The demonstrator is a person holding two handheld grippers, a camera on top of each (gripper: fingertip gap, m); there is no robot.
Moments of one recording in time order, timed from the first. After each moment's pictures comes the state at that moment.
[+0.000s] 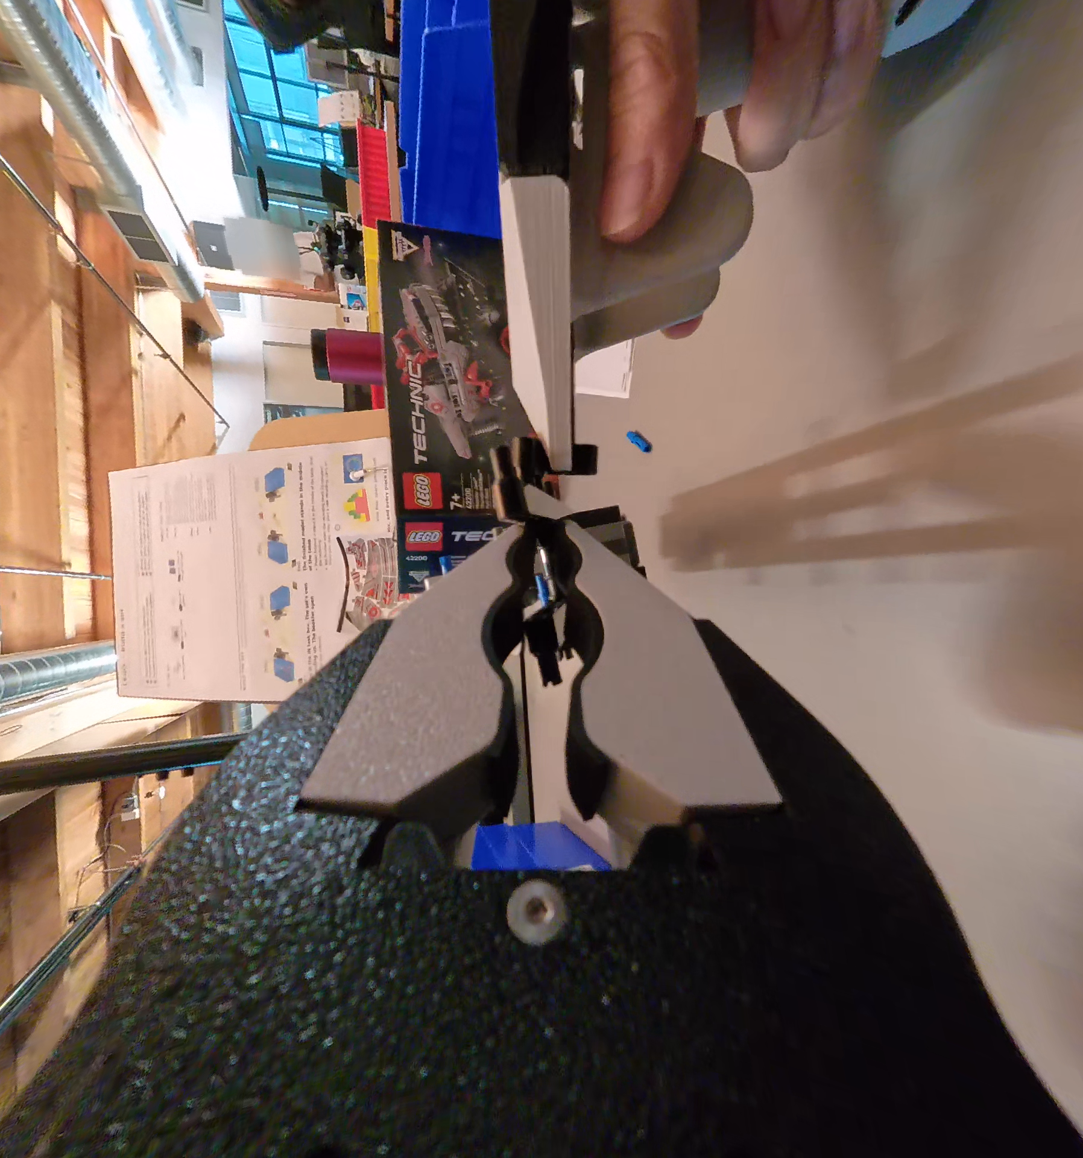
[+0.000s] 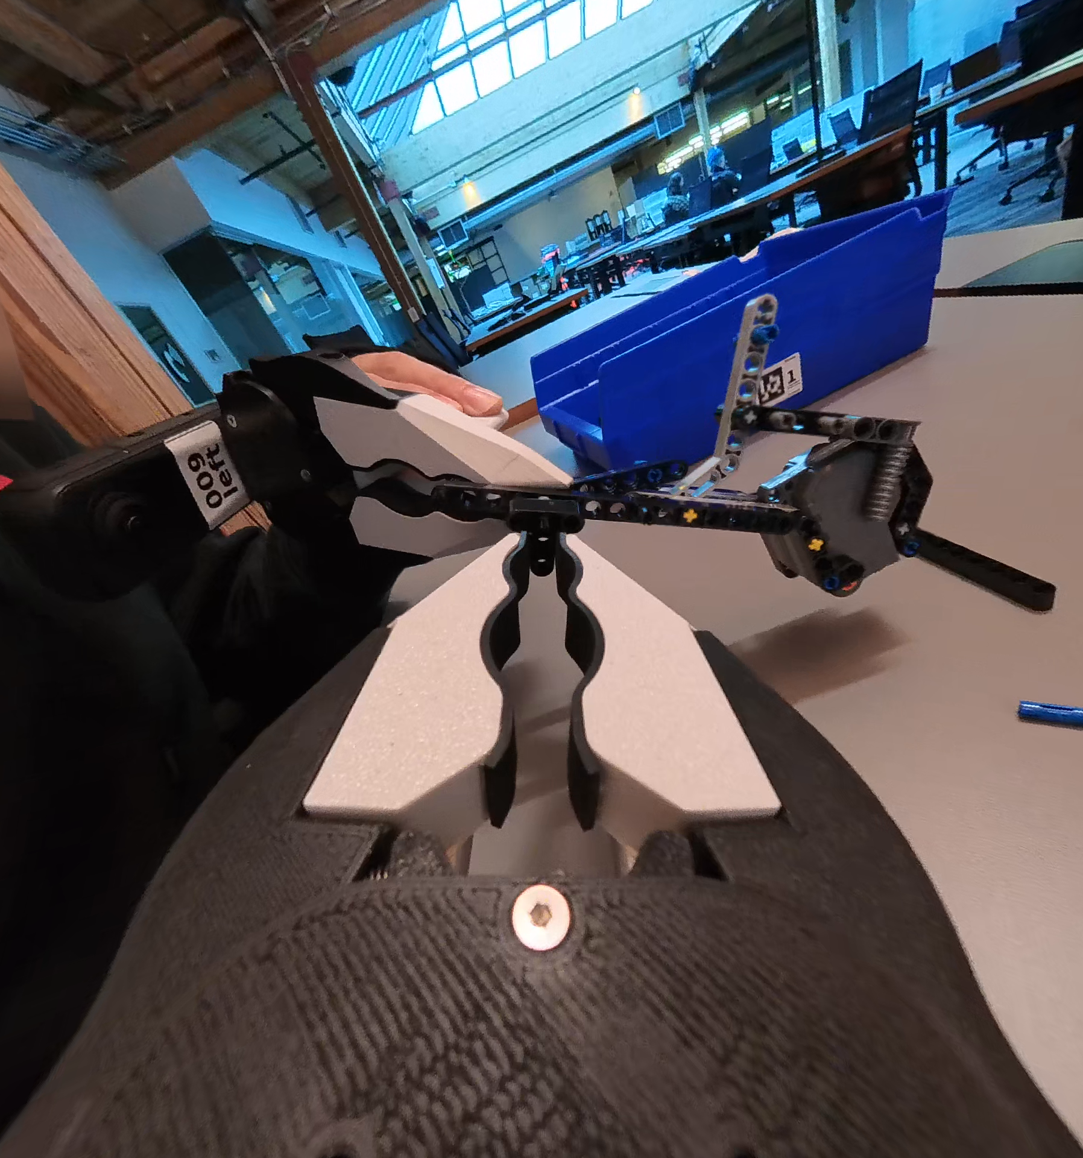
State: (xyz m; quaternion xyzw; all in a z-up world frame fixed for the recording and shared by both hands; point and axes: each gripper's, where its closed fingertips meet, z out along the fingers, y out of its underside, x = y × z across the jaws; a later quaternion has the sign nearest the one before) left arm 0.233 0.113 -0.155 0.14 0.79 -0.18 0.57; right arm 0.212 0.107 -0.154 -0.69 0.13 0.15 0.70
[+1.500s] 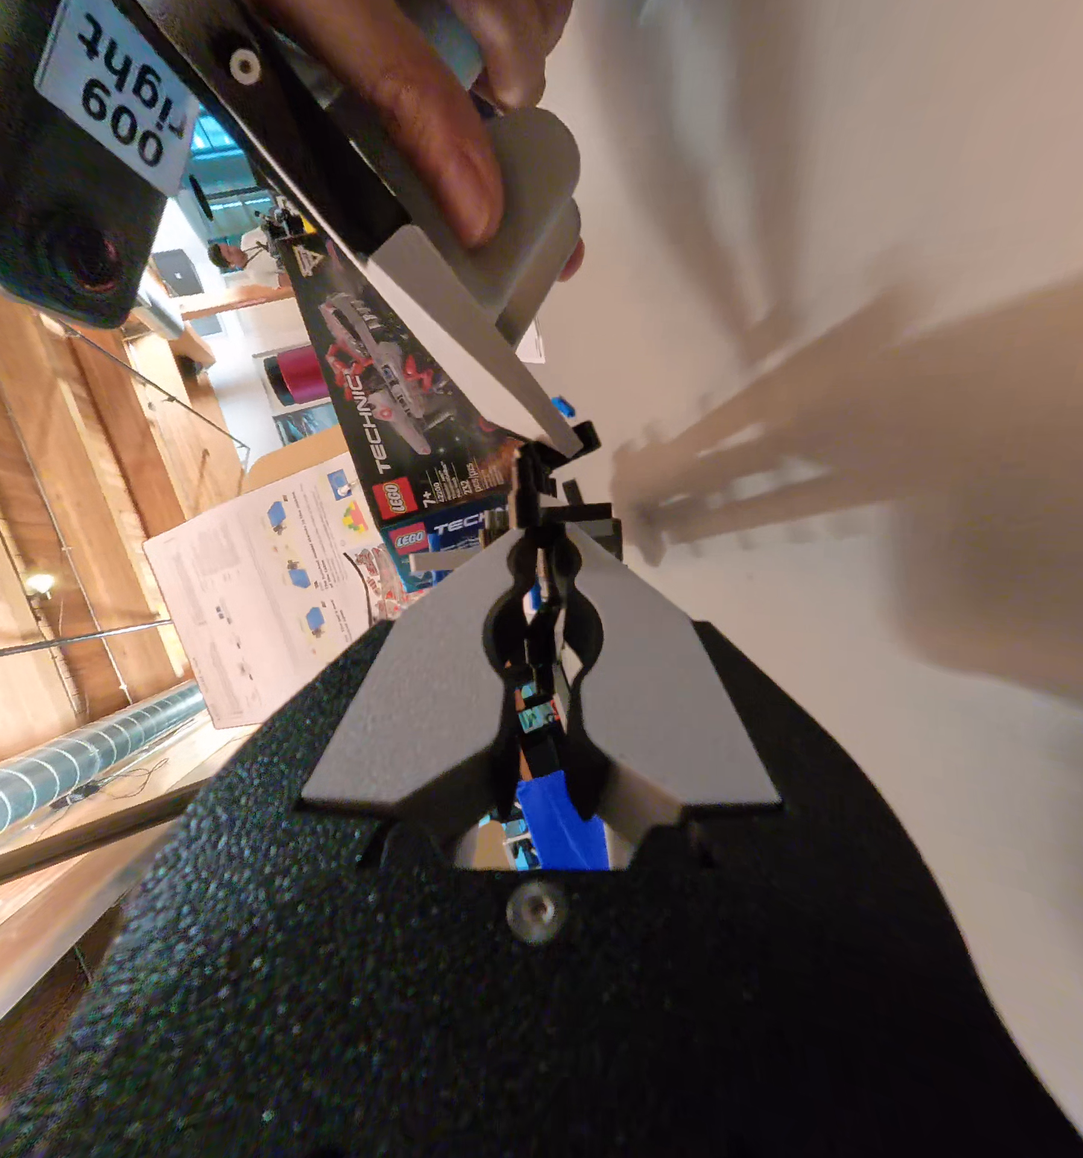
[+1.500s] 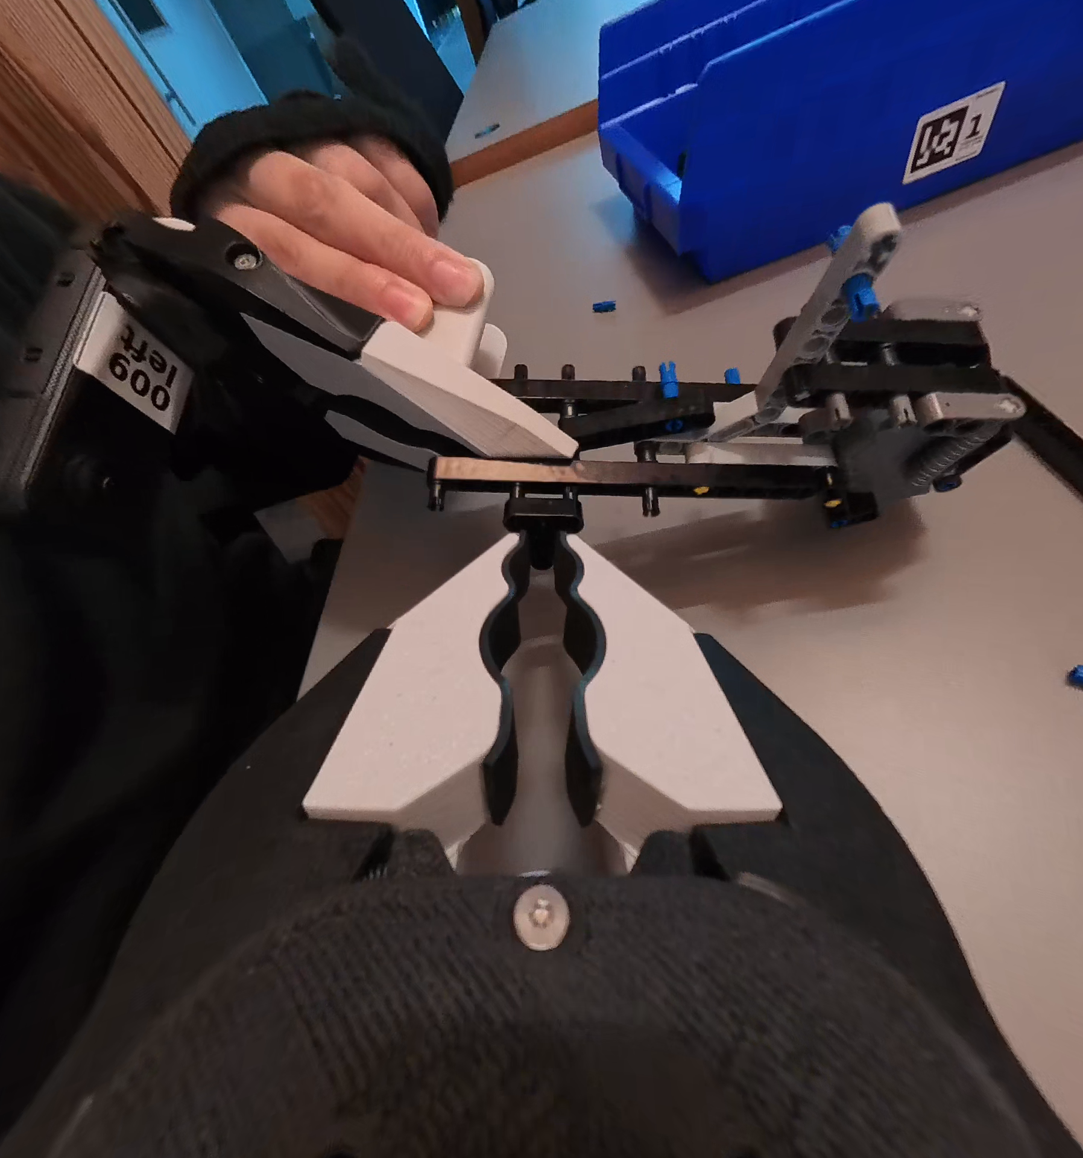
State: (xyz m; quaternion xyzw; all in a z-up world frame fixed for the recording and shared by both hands) left arm 0.210 0.115 -0.190 0.21 0.79 -0.05 0.57; right arm 0.188 0.104 -0.202 -0.82 0.03 0.17 0.55
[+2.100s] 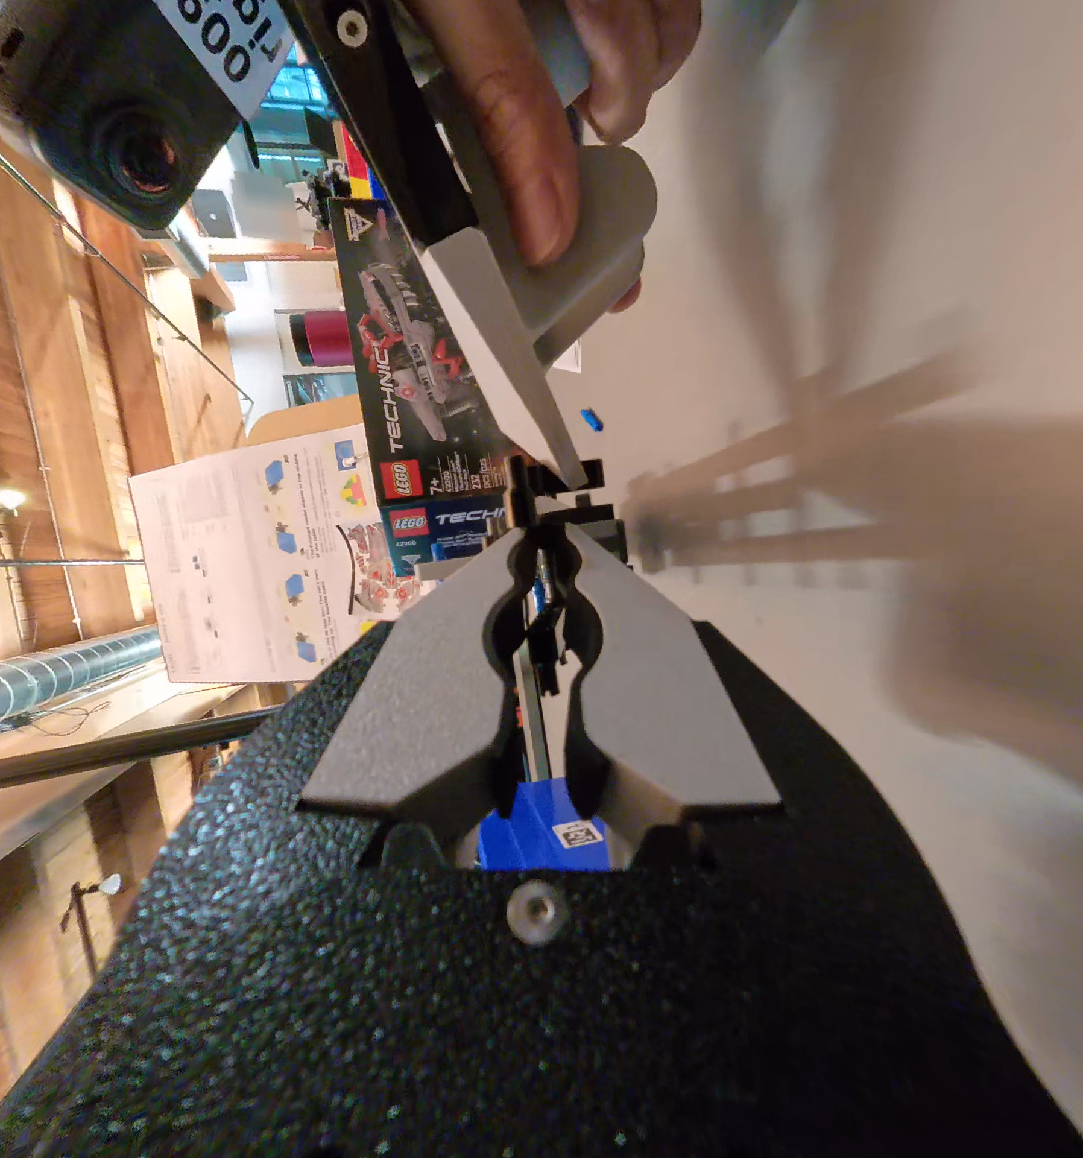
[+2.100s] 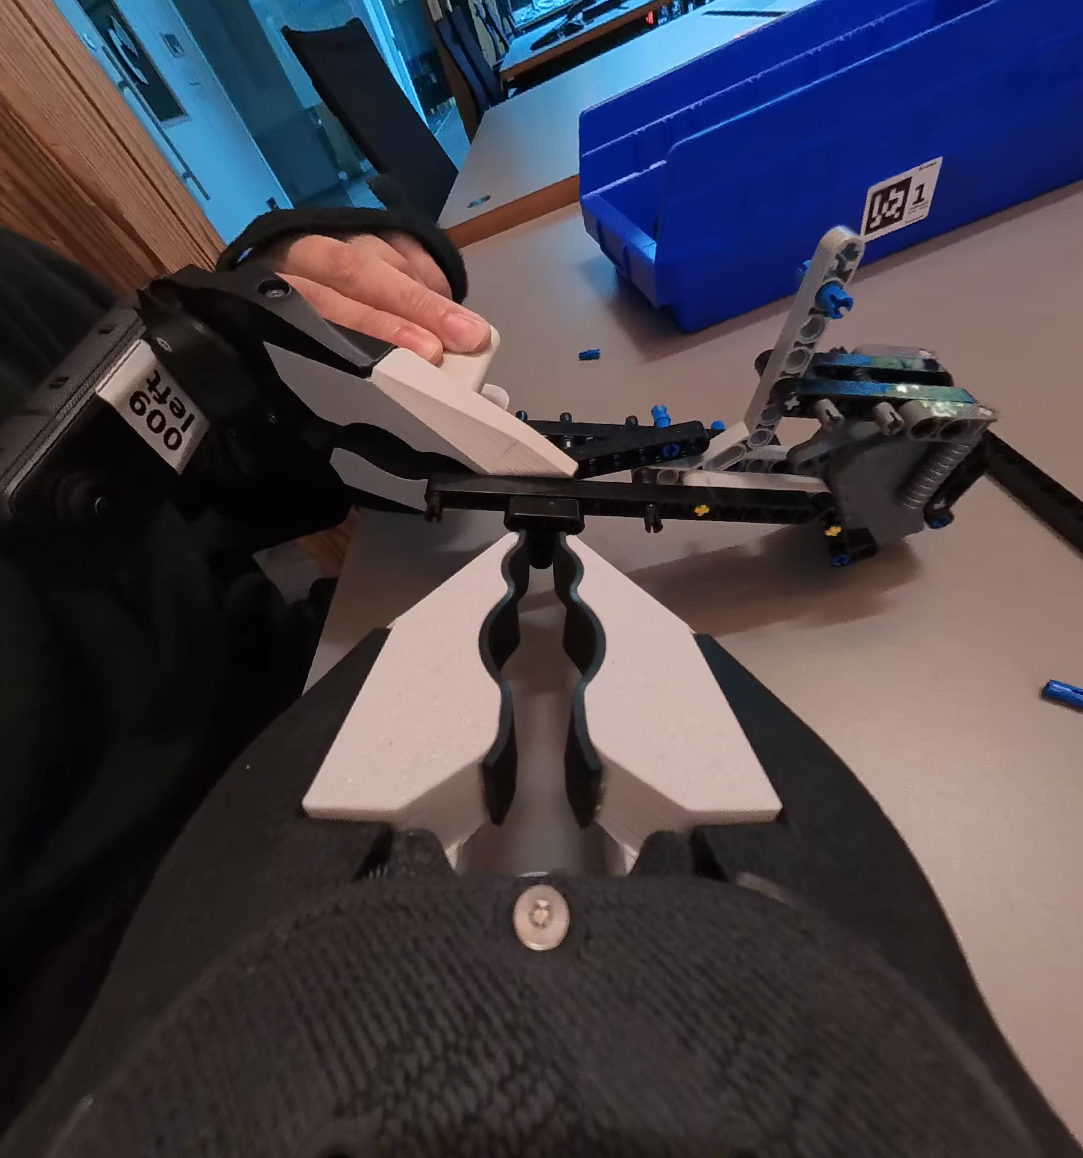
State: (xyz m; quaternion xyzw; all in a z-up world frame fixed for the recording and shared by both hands) left arm 0.215 0.112 -0.185 0.15 0.79 -0.11 0.59; right arm 0.196 0.108 -0.193 -0.80 0.04 0.17 0.58
